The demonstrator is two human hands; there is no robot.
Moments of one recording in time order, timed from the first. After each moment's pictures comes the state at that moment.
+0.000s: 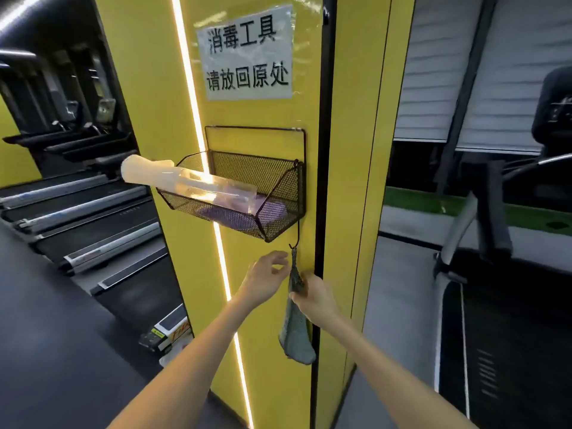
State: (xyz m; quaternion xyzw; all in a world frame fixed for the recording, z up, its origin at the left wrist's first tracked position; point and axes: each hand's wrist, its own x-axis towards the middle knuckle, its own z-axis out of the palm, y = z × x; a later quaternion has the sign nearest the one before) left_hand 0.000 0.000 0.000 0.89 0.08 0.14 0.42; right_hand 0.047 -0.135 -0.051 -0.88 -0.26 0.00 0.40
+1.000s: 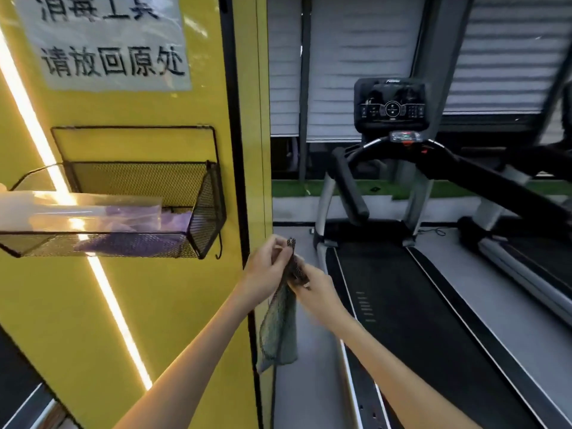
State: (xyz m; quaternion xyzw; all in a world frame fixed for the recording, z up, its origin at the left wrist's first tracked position) left_hand 0.018 -0.081 0.031 0.82 -0.18 0.05 0.54; right_hand -0.005 -0.211 -0.012 -0.85 -0.10 -0.13 0.50
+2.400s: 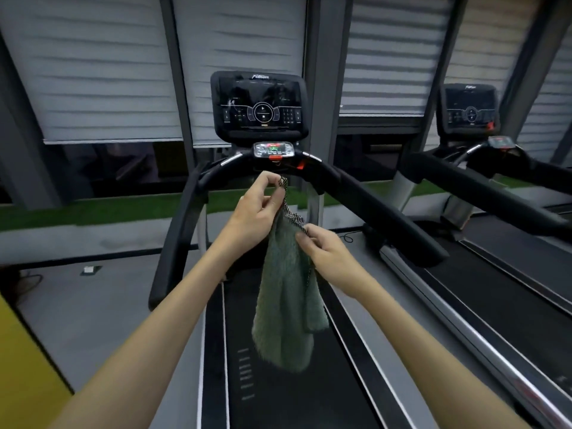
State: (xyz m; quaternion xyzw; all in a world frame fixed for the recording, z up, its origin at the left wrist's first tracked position) left_hand 0.329 -0.693 0.127 0.73 -0.40 0.09 0.54; right_hand 0.251 -0.841 0.073 -0.83 -0.07 -0.18 0.52
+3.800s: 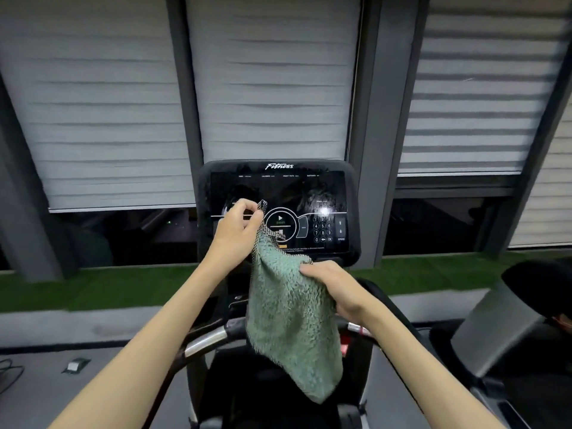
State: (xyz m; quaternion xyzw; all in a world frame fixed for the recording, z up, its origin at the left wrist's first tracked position) left_hand 1.004 -0.943 0.332 0.81 -0.22 0.19 0.50; right_hand 0.921 -1.123 0.284 -0.74 -0.07 0.03 0.67
